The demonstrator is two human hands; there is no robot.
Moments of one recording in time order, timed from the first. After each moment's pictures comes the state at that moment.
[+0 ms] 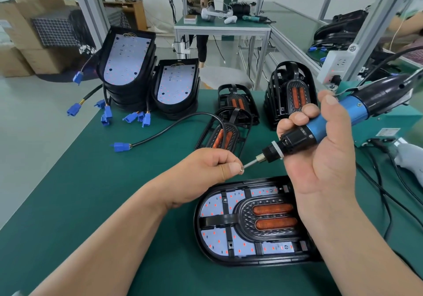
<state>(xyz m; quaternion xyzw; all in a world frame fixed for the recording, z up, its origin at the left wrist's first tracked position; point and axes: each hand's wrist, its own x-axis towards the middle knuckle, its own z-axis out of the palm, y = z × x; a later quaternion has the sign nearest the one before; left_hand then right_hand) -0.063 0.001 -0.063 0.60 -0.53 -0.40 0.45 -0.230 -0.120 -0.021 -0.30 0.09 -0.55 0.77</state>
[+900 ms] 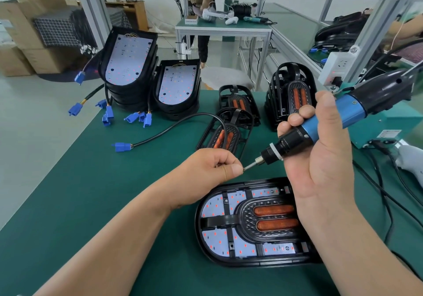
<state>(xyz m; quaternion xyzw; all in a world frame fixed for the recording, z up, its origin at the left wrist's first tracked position) -0.064 0.001 -0.067 0.64 -0.52 -0.37 0.44 -0.227 -0.113 -0.022 -0.35 0.12 -0.57 0.74</state>
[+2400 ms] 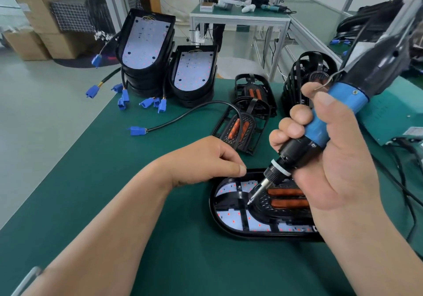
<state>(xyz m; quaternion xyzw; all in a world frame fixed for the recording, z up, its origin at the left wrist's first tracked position) -0.035 0.009 -0.065 0.66 -0.55 -0.39 0.34 -0.230 -0.088 -0.013 -0.42 0.07 -0.39 0.82</state>
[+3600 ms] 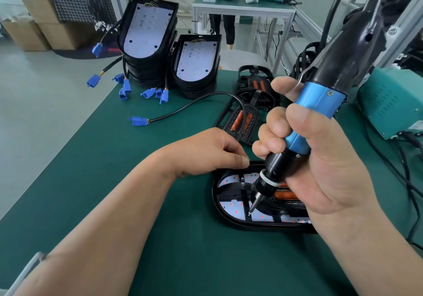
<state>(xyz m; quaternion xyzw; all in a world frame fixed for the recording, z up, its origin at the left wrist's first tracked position) -0.043 0.011 -0.057 0.66 -0.56 -0.39 0.32 -0.226 -0.069 -0.017 -0.50 0.03 -0.30 0.81</state>
